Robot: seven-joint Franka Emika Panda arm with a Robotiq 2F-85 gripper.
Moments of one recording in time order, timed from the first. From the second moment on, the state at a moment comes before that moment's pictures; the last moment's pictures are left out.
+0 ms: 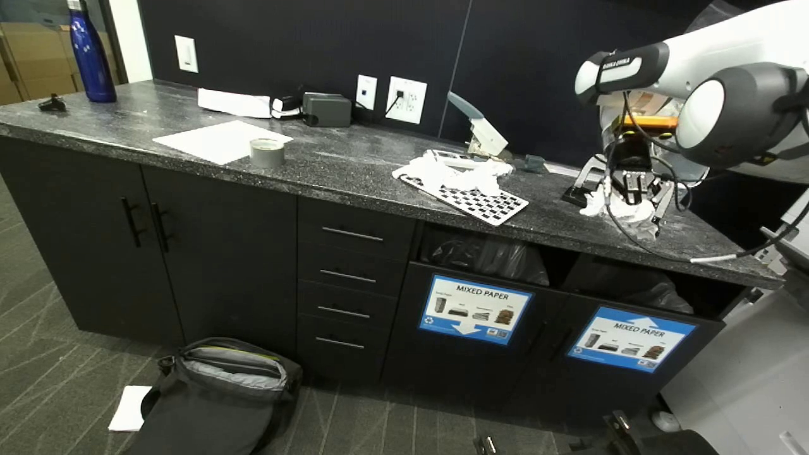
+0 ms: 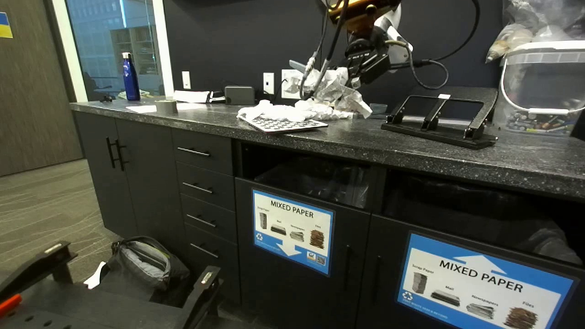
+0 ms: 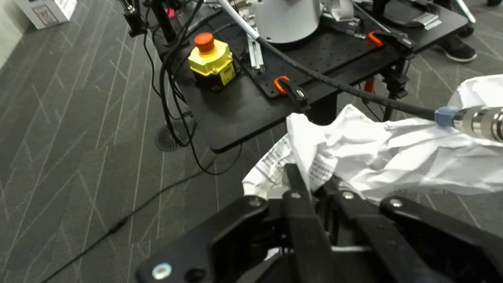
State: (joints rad) arm -0.33 1.01 -0.12 -0.77 -0.07 0.79 0.06
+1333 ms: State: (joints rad) arm -0.25 0.55 -0.01 -1.71 -0.26 1.33 -0.33
